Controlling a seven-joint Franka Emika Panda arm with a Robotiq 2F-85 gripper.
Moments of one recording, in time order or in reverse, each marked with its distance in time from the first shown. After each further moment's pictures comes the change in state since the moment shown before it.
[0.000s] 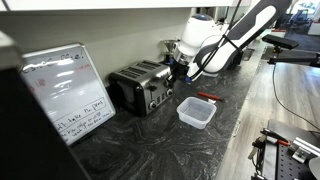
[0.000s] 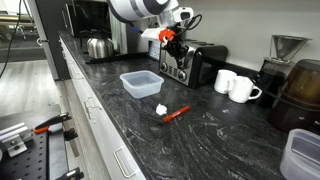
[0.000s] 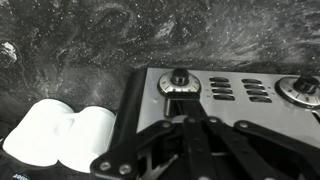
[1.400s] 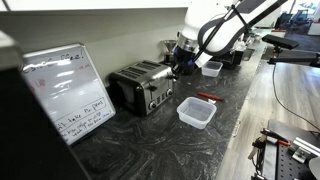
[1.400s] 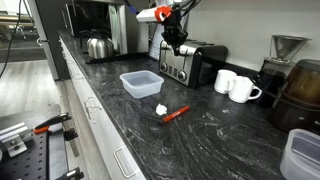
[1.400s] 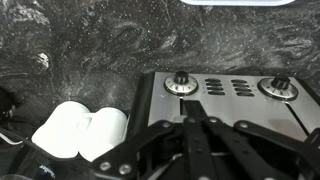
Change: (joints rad) arm 0.116 -0.152 -0.102 -0.020 0.164 -0.208 -0.127
